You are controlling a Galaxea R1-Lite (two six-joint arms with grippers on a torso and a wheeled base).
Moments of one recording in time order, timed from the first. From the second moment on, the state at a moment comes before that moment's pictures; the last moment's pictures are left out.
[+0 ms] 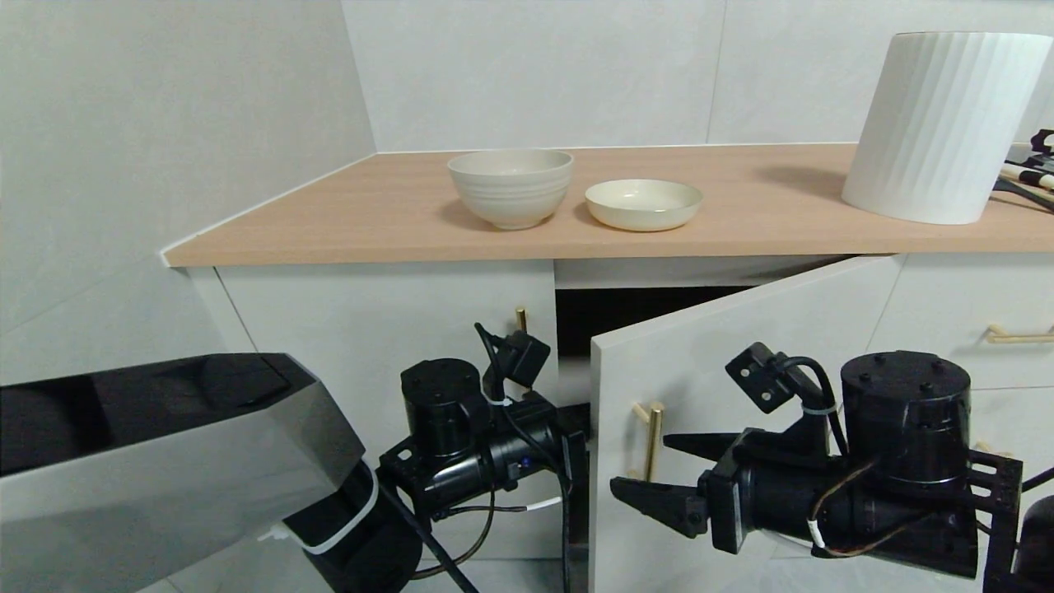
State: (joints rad) left arm -0.65 2.20 -0.72 -1.41 -0.46 -0.34; right arm 0.71 1.68 -0.50 -0.87 0.26 0.26
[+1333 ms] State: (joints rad) left arm -0.68 2.16 -0.70 -1.41 -0.47 -0.34; right arm 0.76 1.40 -0.30 -0.69 0.24 0.25
